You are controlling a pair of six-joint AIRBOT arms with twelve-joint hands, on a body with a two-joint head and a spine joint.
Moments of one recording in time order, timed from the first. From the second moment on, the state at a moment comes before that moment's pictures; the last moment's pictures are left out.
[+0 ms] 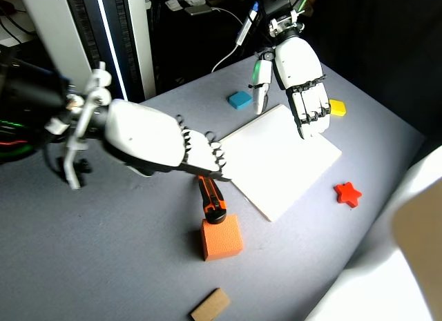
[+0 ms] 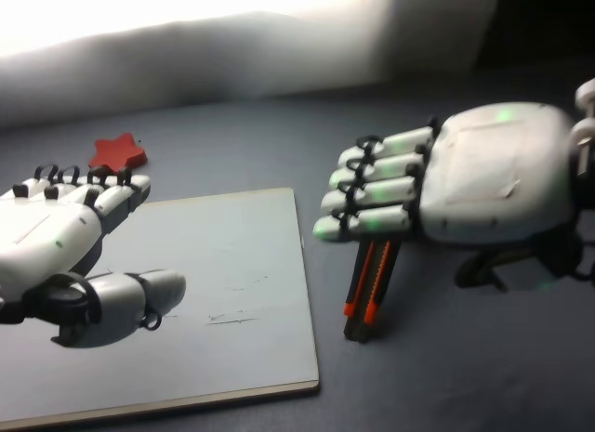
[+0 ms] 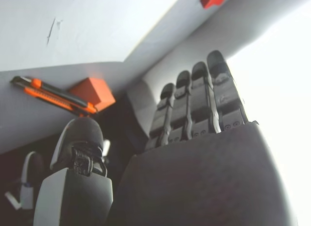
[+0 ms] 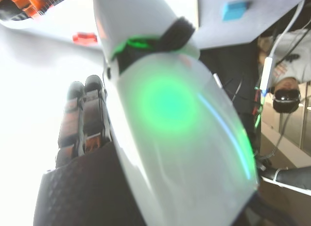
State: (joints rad) left arm 0.63 -0.69 0.55 -1.19 -0.78 1.88; right arm -0.23 -0.97 0.96 -1.96 0.29 0.53
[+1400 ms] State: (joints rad) left arm 0.64 -0.69 0.55 -1.18 -0.80 1.83; right arm -0.35 -1.29 1.19 -1.99 0.08 0.47
